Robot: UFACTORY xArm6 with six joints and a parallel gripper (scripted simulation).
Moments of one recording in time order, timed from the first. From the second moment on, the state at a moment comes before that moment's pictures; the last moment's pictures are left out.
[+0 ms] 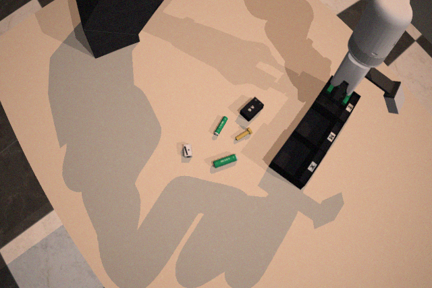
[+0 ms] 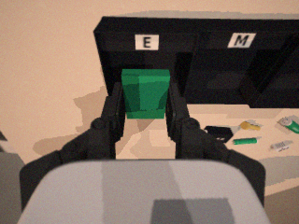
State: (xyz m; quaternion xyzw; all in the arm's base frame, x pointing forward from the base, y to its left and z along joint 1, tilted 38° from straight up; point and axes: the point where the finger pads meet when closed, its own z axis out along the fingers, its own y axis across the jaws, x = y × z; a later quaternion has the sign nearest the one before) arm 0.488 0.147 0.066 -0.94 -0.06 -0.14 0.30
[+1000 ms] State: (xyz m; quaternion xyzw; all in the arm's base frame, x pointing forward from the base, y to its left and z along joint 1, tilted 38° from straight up) arm 0.496 0.170 0.034 -0.94 -0.06 -0.14 0.30
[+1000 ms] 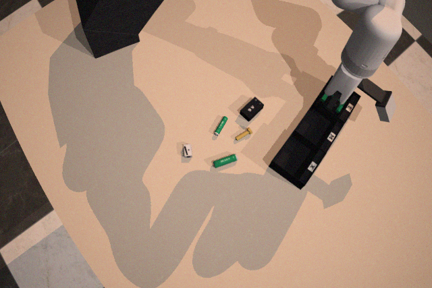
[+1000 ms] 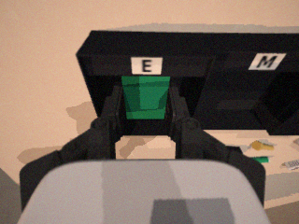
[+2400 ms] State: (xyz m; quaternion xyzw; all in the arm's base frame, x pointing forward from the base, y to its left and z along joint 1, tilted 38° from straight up) arm 0.491 0.157 0.051 -0.94 -0.06 -0.14 0.30
